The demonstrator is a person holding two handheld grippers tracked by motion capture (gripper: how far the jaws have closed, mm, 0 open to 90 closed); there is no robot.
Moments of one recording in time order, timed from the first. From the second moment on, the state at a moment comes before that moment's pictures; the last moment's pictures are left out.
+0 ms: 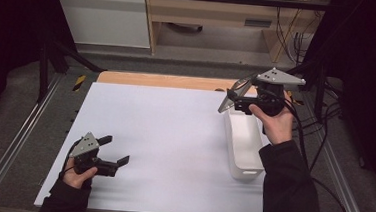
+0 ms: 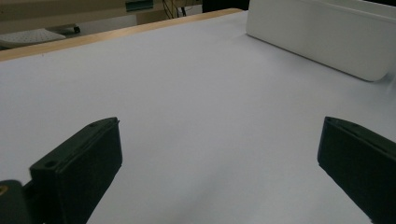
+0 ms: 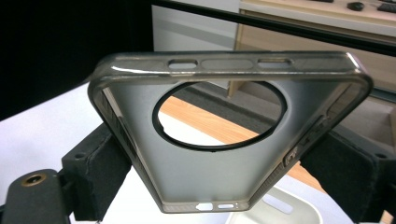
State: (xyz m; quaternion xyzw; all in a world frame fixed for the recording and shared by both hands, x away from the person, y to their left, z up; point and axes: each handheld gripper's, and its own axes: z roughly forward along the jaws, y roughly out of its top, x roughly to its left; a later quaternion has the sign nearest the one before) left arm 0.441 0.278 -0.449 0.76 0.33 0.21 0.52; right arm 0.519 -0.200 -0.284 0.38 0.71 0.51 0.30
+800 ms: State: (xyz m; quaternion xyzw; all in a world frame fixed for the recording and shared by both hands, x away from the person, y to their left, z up) left arm 0.441 0.276 -0.451 0.77 0.32 0.20 0.51; right arm 0.548 -0.212 -0.297 0.46 0.68 0.48 0.32
